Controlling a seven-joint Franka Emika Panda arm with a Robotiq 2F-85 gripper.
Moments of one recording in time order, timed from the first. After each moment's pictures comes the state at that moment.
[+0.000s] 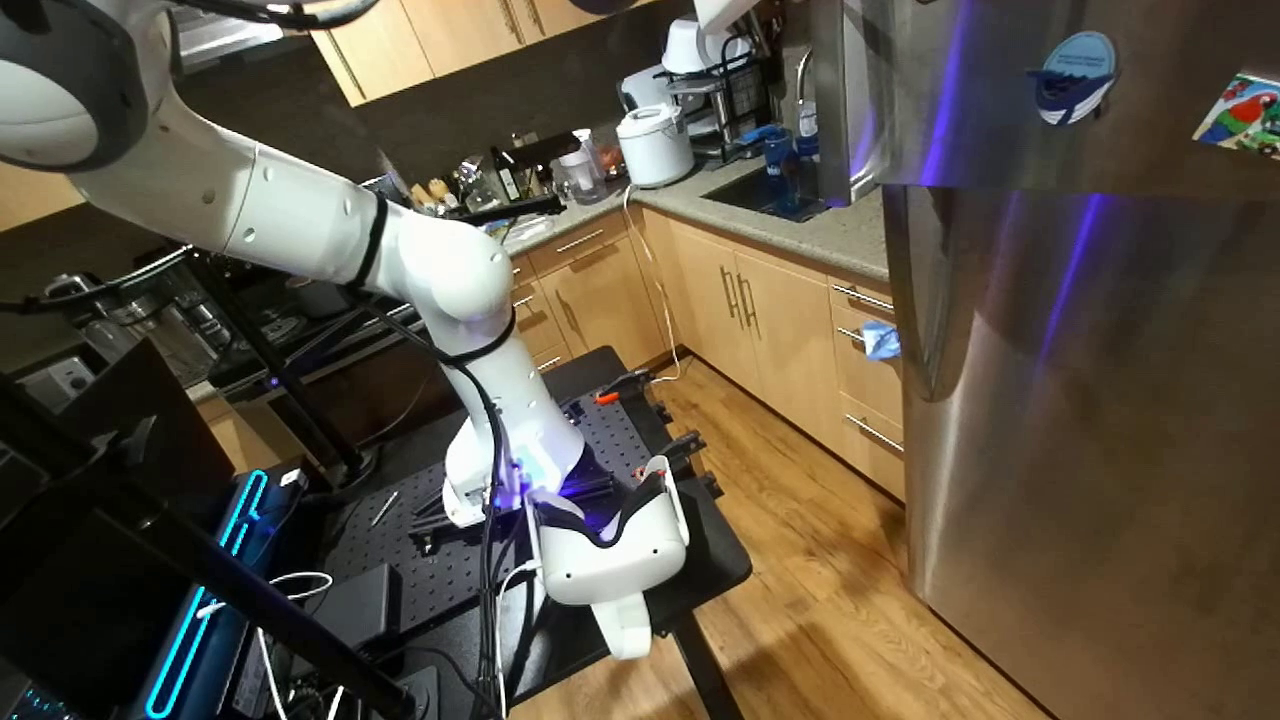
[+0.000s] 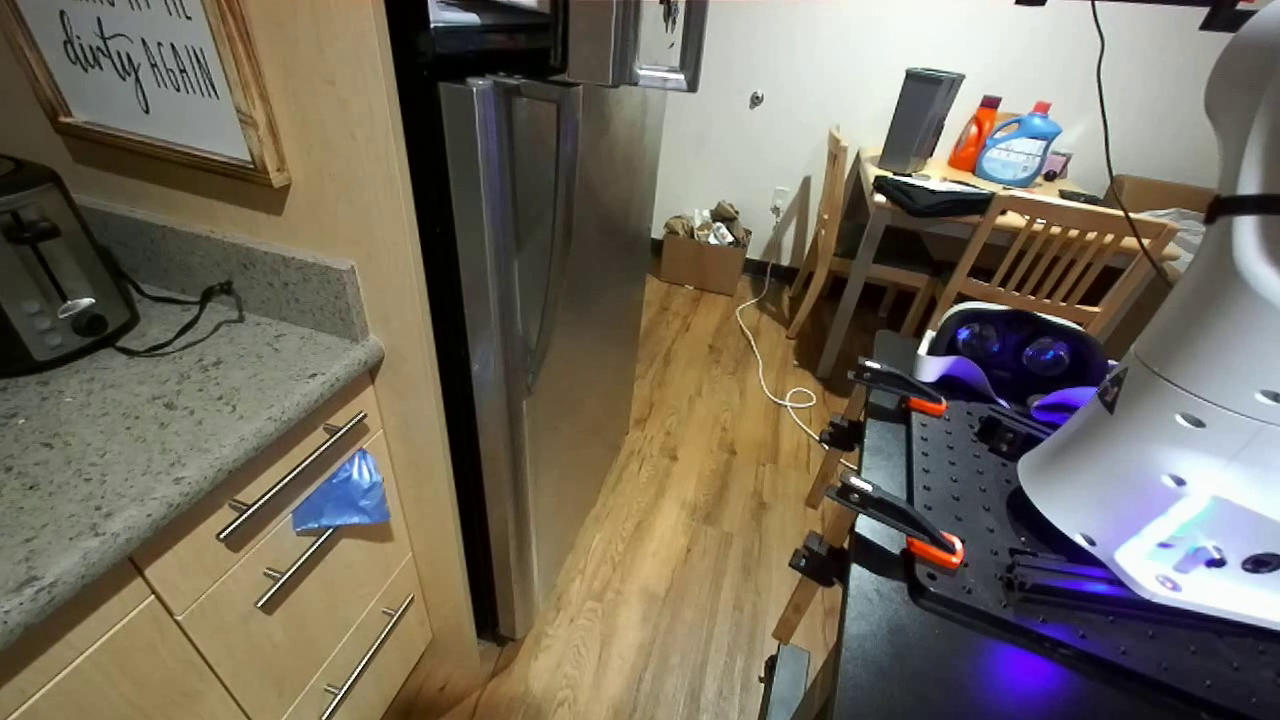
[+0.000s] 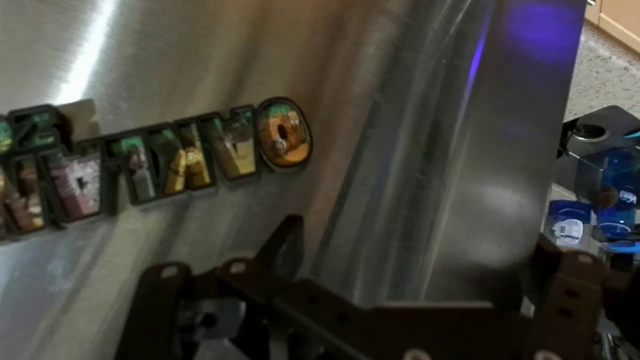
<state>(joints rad) 0.40 -0.74 -0.66 -2.53 -0.07 2.80 -0.90</state>
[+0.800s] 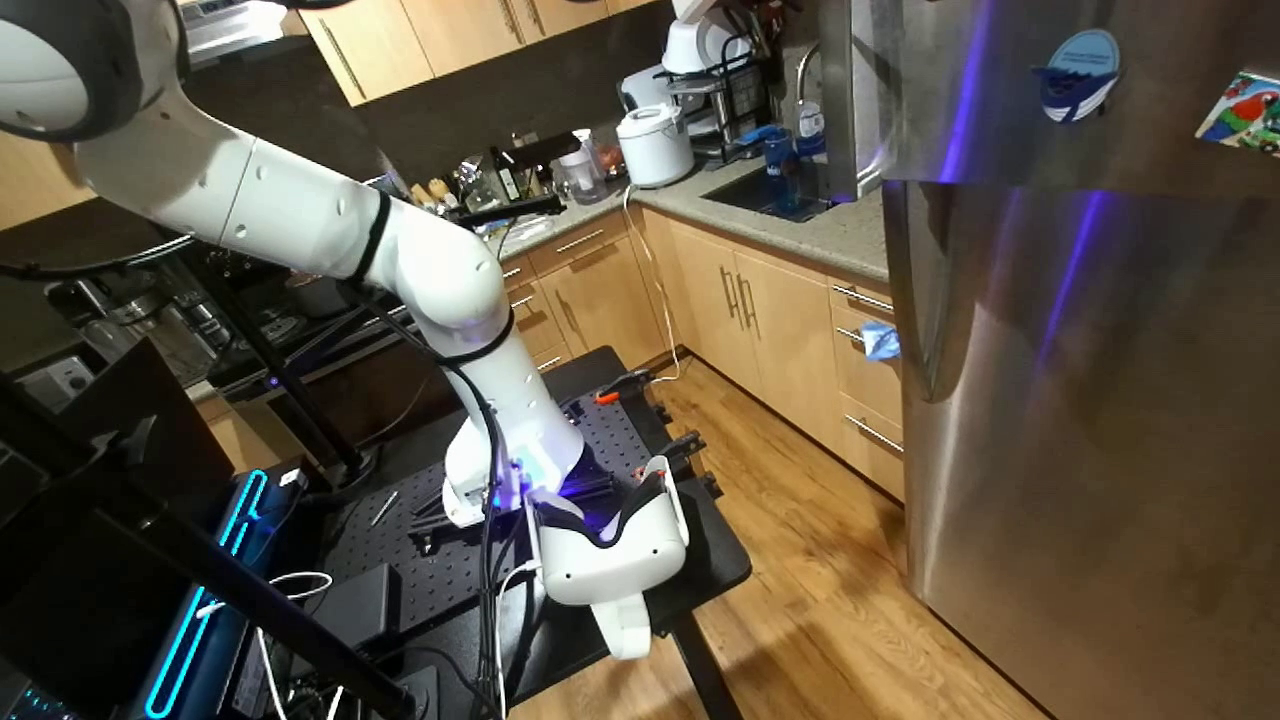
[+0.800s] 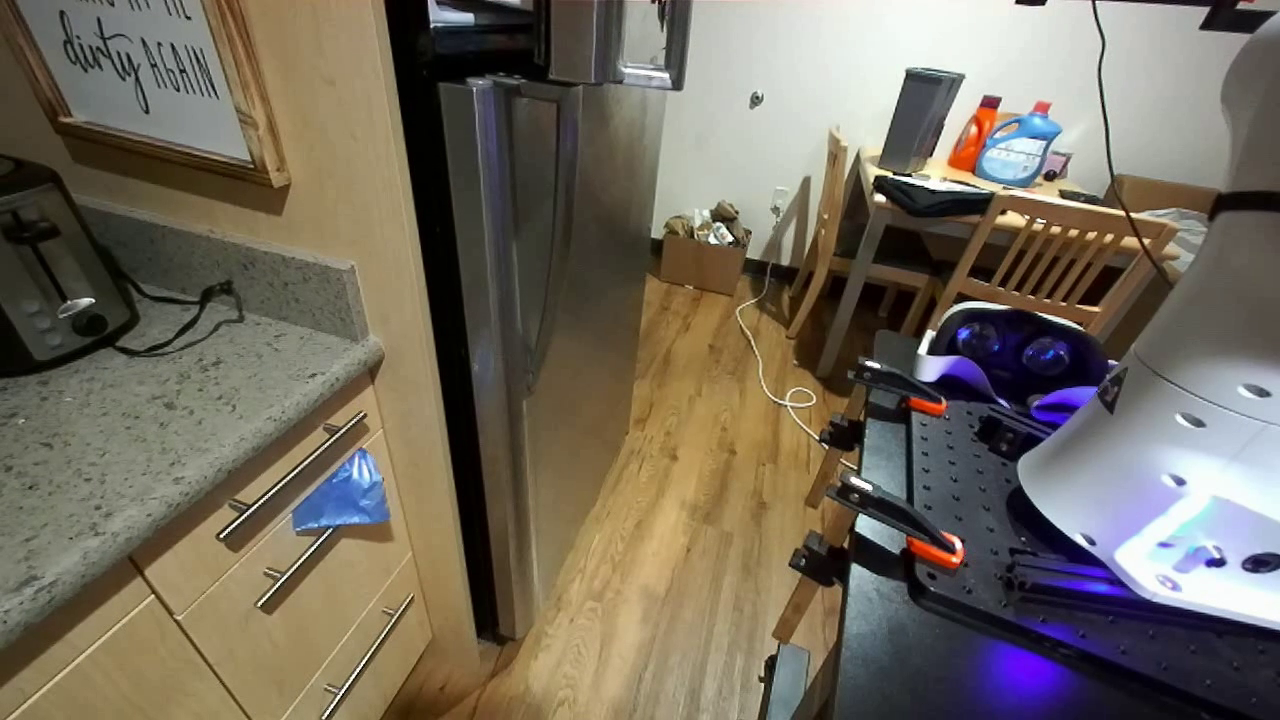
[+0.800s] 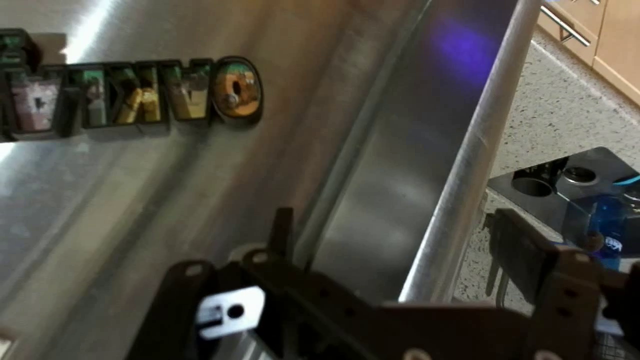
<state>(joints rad) 0.25 -0.72 -0.45 -2.56 -0.07 2.79 -0.90</state>
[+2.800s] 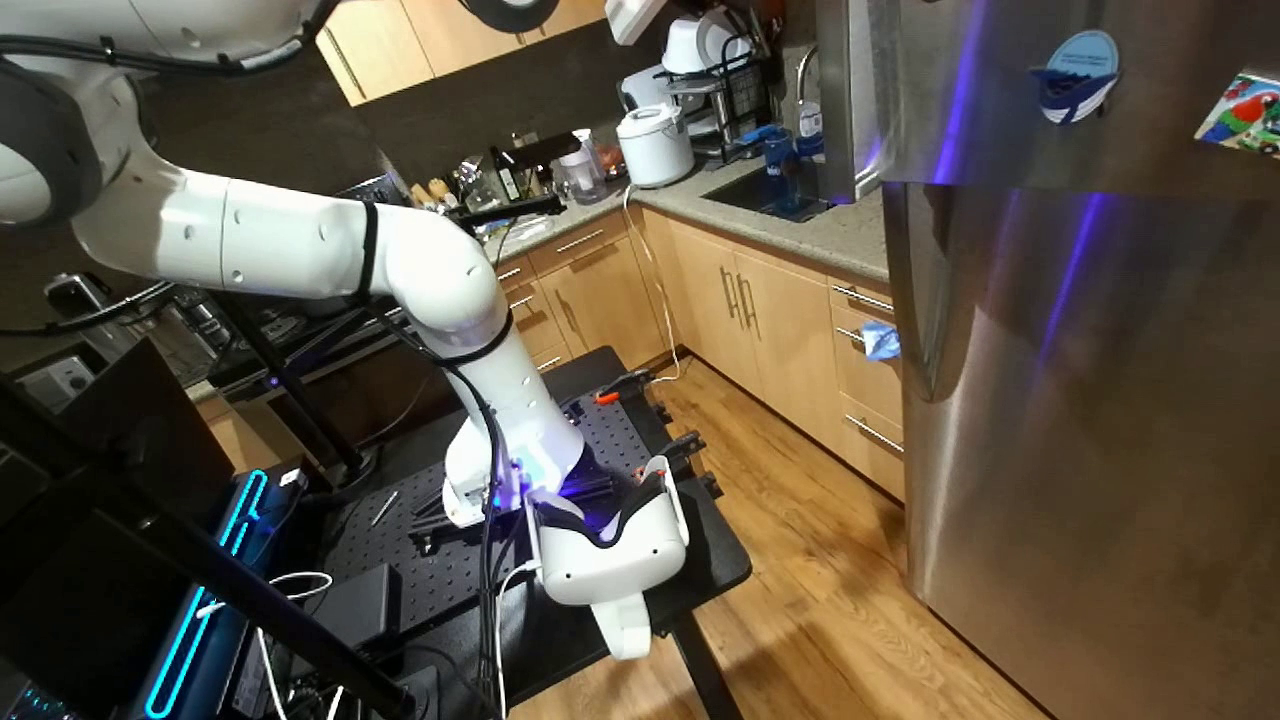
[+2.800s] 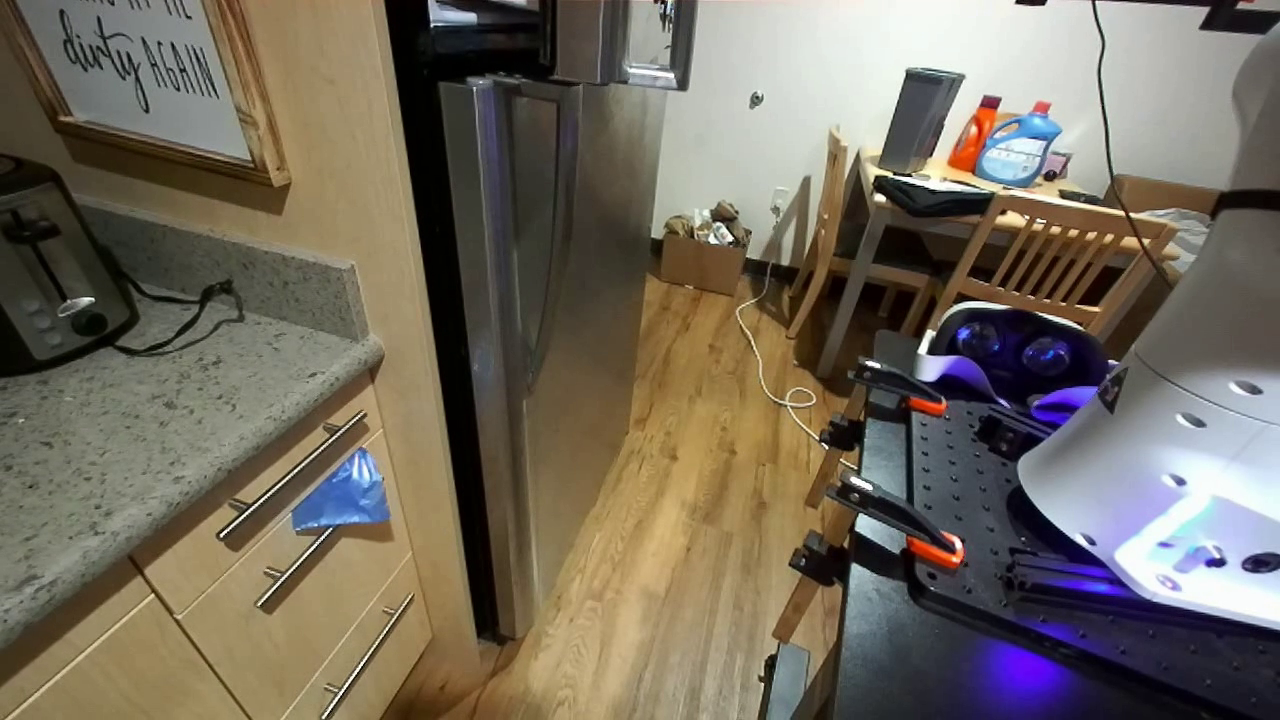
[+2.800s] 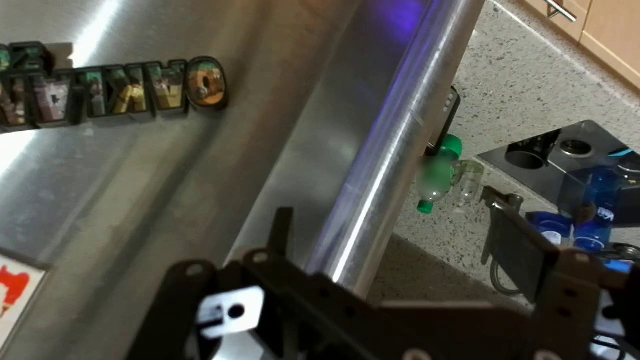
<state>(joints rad) 0.17 -0.95 -0.39 -2.71 -0.07 2.76 -0.87</state>
